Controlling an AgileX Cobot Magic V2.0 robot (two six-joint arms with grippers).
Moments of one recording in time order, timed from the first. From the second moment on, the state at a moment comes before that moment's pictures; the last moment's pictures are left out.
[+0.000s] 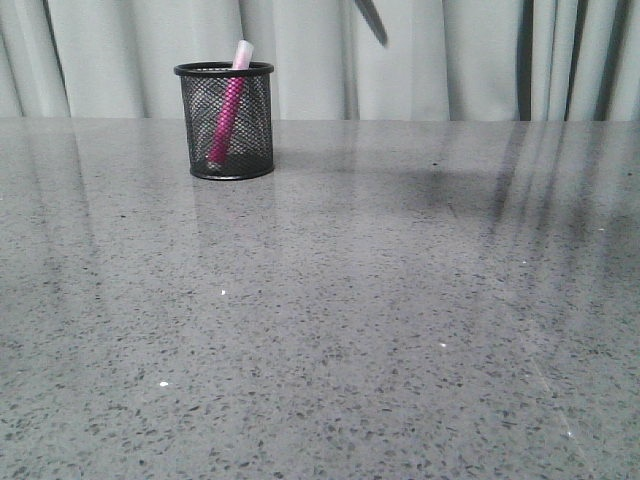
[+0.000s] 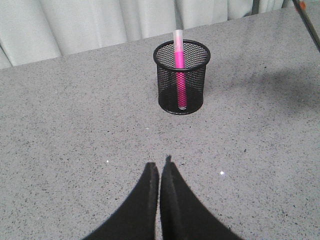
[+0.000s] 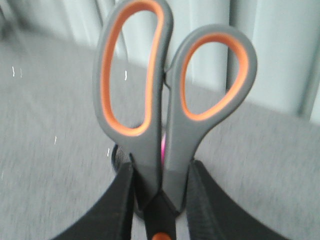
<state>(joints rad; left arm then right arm) 0.08 0.69 -0.77 -0.72 0.76 0.81 0.52 1.50 -1.31 0.31 0.15 -0.23</state>
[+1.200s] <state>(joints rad) 0.08 0.69 -0.77 -0.72 0.77 0.81 0.67 1.88 -1.47 0.35 -0.55 -0.23</state>
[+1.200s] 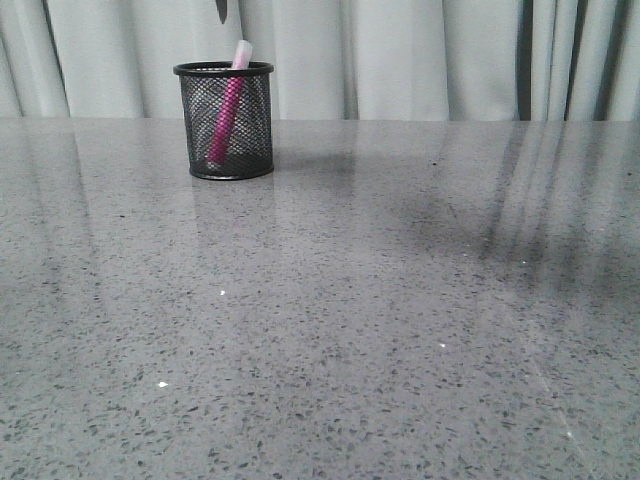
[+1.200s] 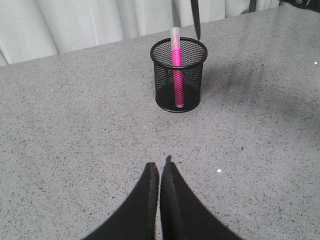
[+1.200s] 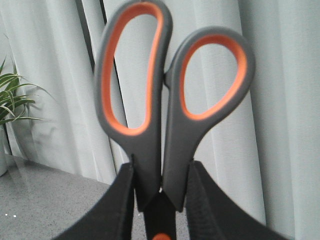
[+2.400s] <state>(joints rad) 0.08 0.69 -0.77 -0.72 0.77 0.81 0.66 1.98 -1.48 0.35 -0.59 -0.30</state>
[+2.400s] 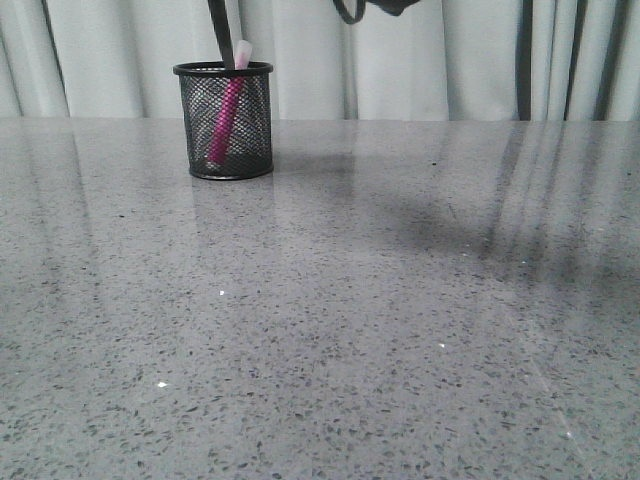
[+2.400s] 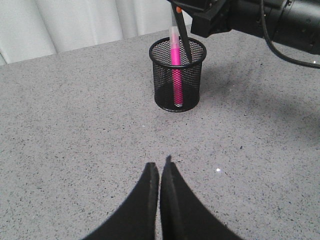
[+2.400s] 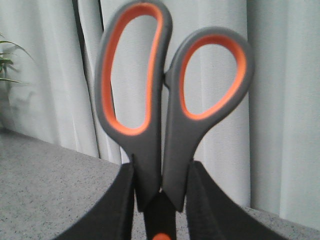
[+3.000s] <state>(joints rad) 0.08 0.69 -0.77 -0.72 0.77 0.81 0.65 2.00 -1.49 0.35 -0.61 -0.30</state>
